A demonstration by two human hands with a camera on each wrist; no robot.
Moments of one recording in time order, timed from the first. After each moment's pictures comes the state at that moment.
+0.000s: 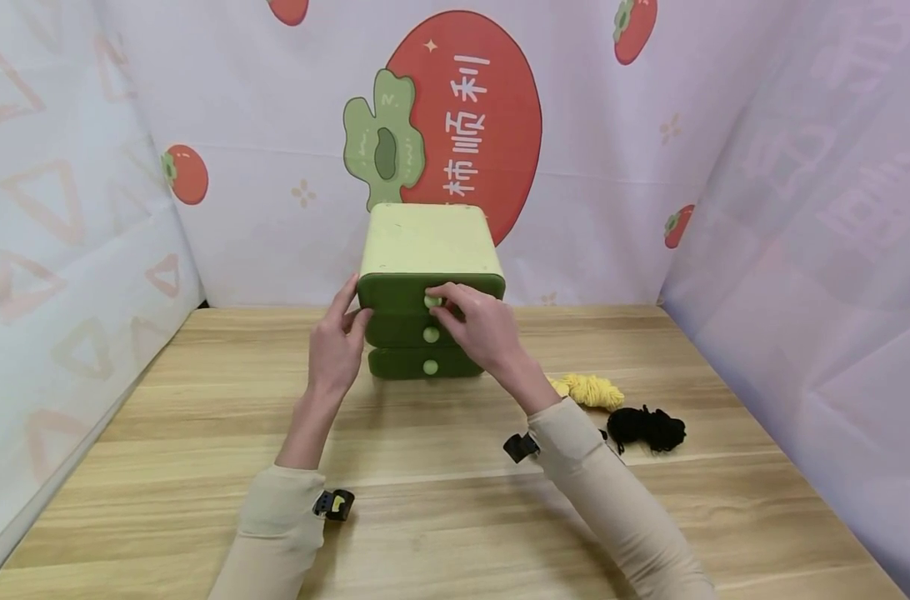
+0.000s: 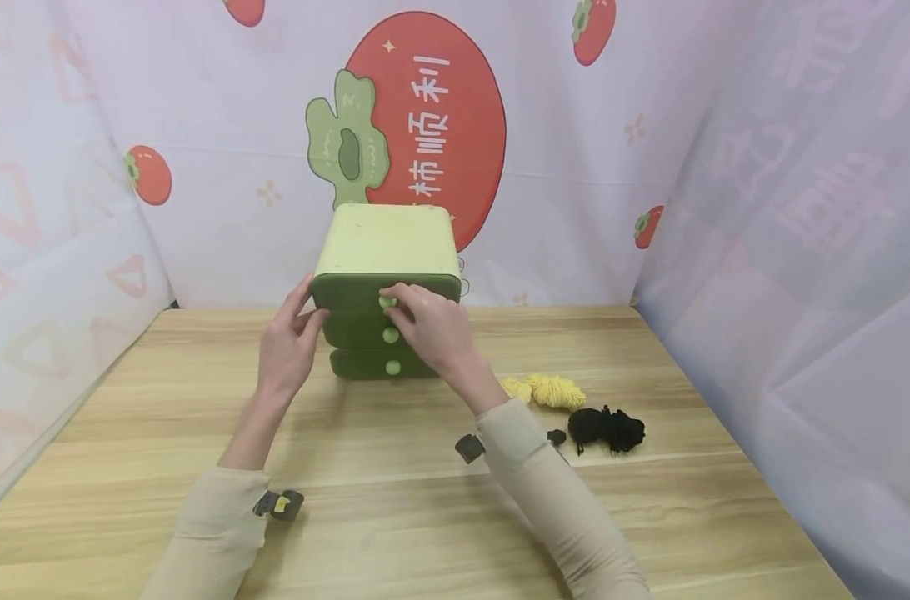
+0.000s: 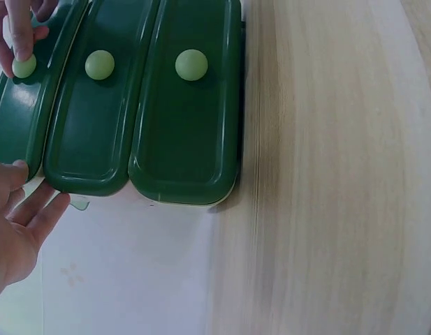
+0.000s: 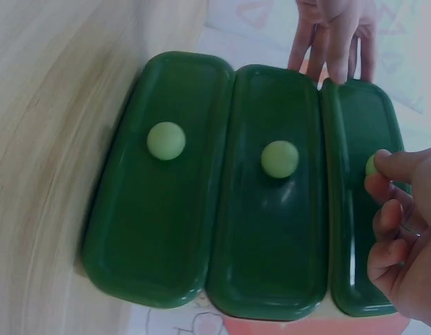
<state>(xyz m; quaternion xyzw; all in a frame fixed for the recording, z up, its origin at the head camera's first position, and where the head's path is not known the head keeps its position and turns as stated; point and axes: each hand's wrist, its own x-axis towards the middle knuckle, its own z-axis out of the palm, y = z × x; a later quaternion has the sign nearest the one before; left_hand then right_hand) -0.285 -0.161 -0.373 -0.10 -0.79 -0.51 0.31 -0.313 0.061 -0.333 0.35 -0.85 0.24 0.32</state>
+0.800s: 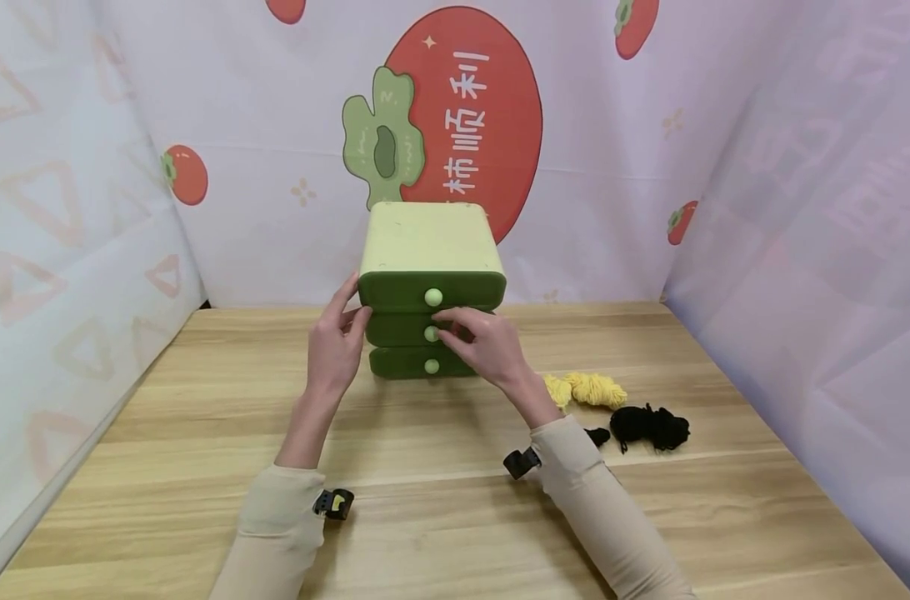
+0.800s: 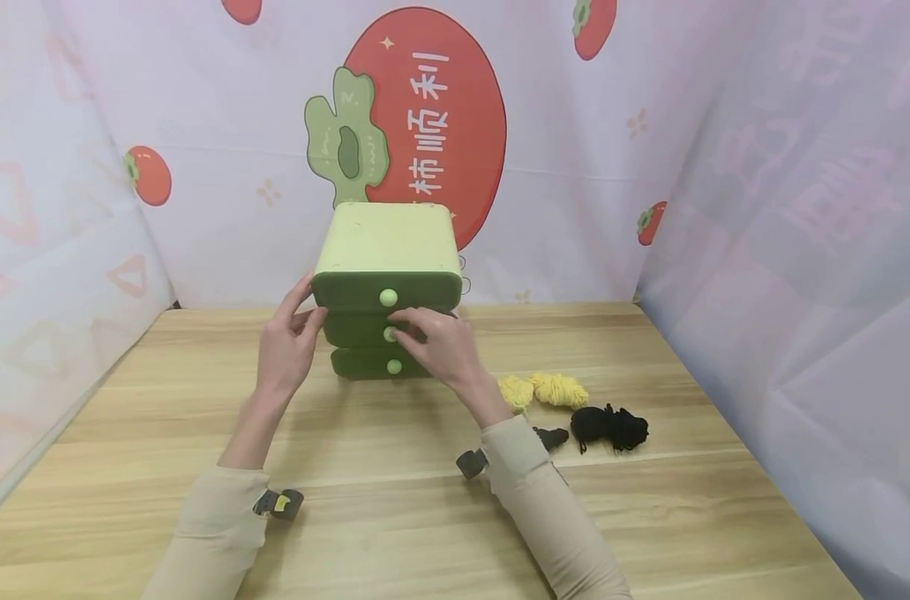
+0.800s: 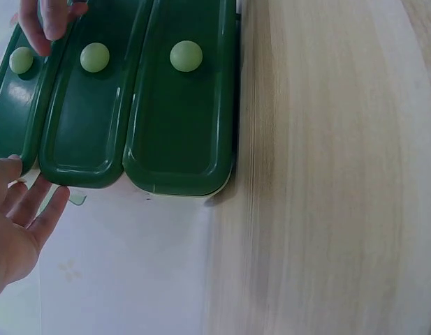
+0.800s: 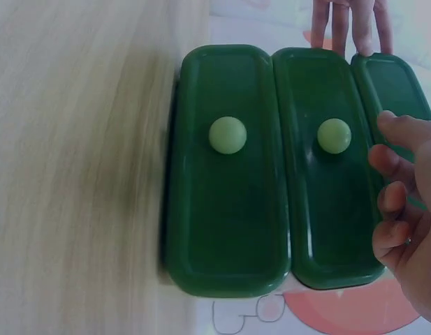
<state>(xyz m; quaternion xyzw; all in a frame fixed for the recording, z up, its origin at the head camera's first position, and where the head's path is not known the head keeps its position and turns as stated) -0.286 -0.162 -0.371 -0.08 -0.79 -0.52 0.30 -0.320 0.073 -0.369 0.38 -0.83 0.27 0.31</state>
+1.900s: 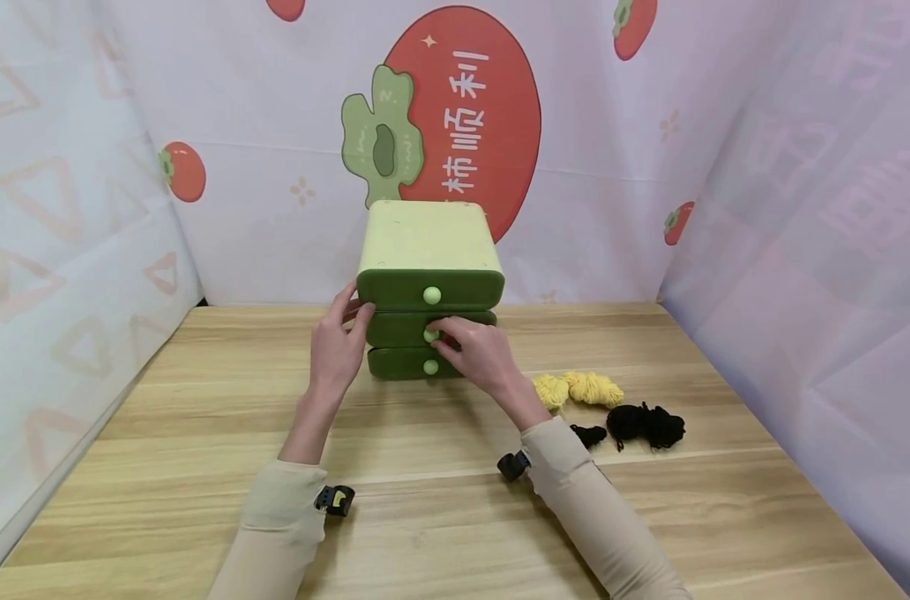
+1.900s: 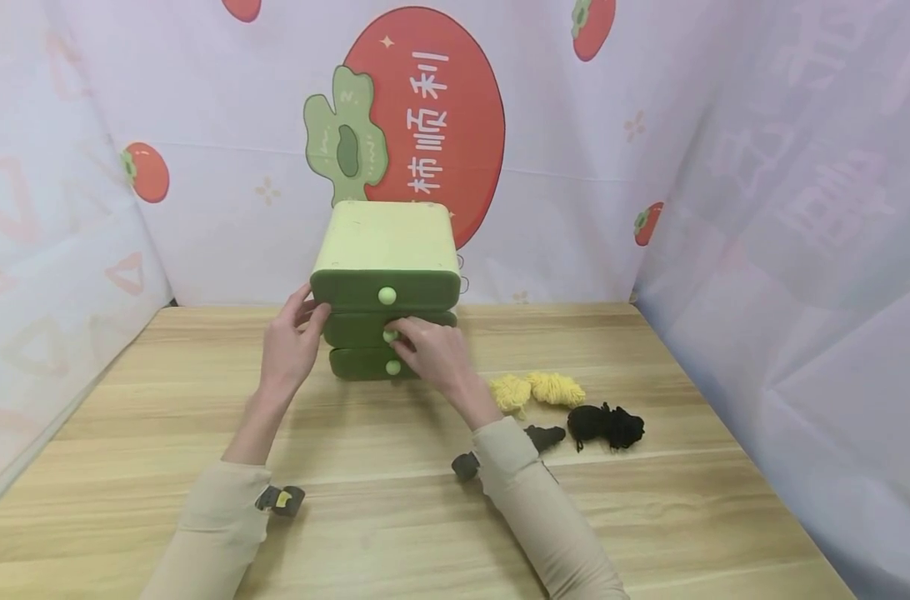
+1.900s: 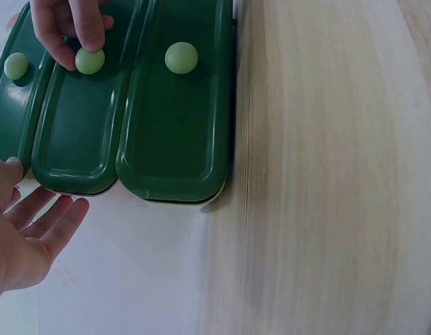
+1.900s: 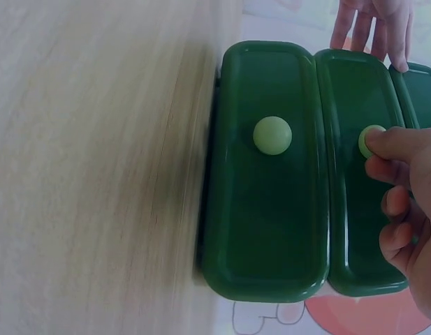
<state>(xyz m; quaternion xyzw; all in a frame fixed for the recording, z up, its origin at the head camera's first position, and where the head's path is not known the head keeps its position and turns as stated) -0.290 -0.160 -0.376 -0.05 -0.80 -0.53 0.27 -0.322 0.067 -0.388 0.37 -0.85 0.19 0.32</state>
